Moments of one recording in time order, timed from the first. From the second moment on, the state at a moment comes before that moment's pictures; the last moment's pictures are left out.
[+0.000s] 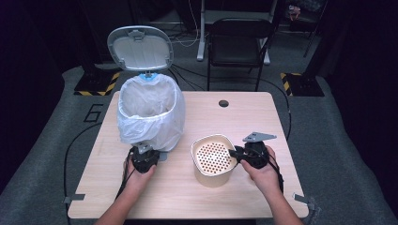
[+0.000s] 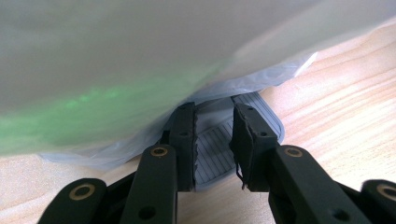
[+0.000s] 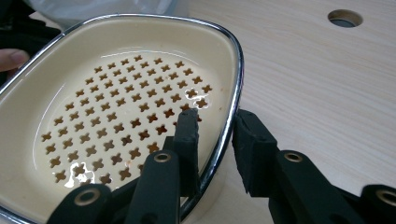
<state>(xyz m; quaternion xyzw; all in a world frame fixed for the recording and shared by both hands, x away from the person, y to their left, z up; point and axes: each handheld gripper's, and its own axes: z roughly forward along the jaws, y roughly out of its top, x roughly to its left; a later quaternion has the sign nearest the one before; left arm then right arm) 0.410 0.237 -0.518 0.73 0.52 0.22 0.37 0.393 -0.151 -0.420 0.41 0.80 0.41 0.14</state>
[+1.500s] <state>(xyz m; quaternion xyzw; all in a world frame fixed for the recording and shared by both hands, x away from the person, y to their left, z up) 0.410 0.236 -0.519 0.73 0.53 0.23 0.38 0.364 -0.220 -0.479 0.45 0.79 0.35 0.23</state>
